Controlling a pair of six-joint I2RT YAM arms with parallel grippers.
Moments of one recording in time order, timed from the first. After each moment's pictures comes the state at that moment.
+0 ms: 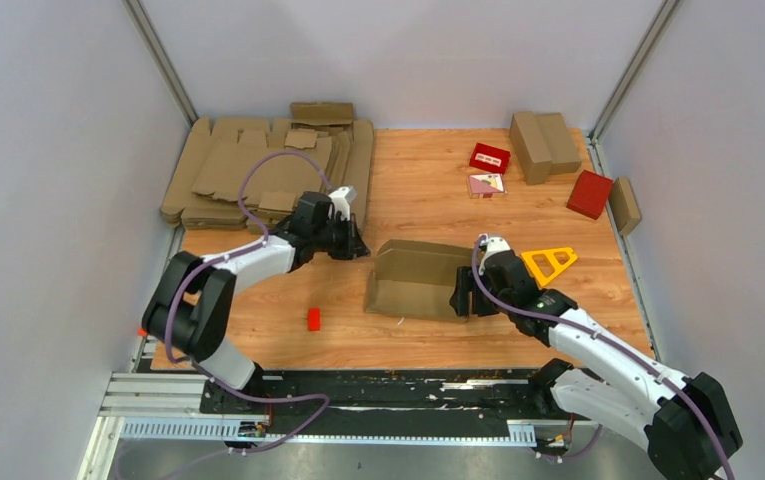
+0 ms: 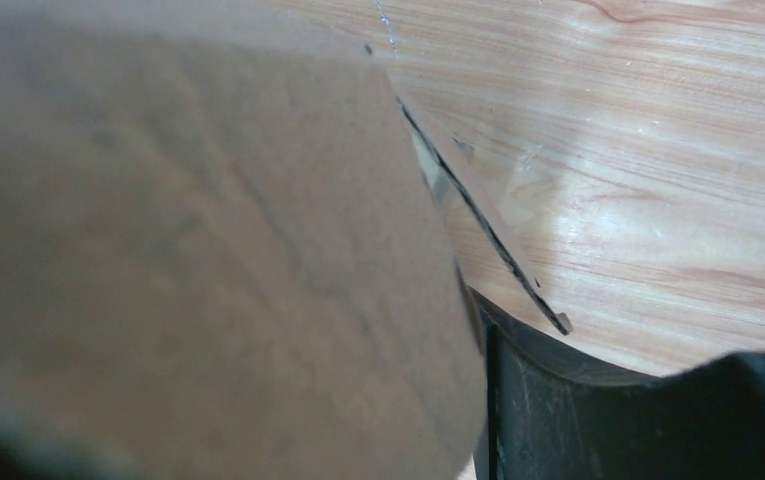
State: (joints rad) left arm -0.45 1.53 0.81 0.04 0.39 -0.41; right arm 0.61 0.92 0.49 -0.36 0.03 0.43
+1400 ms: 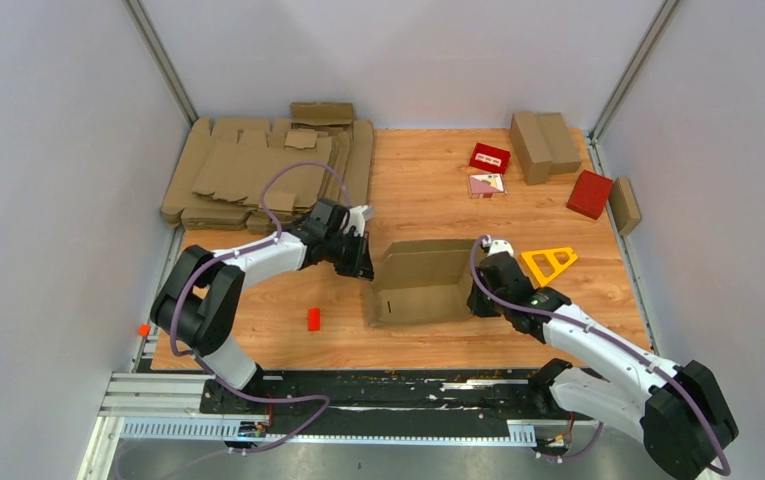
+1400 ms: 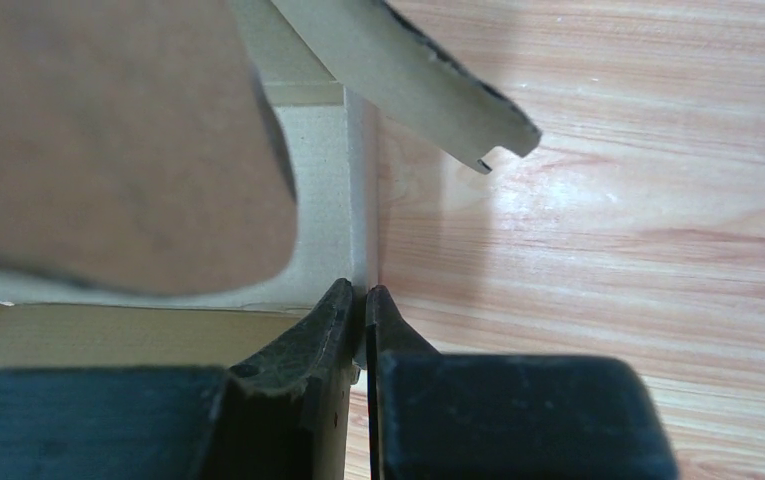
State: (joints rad) left arm -0.53 1.63 0.91 -0.22 0.50 -0.37; right arm 0.61 0.98 0.48 -0.37 0.12 0.50
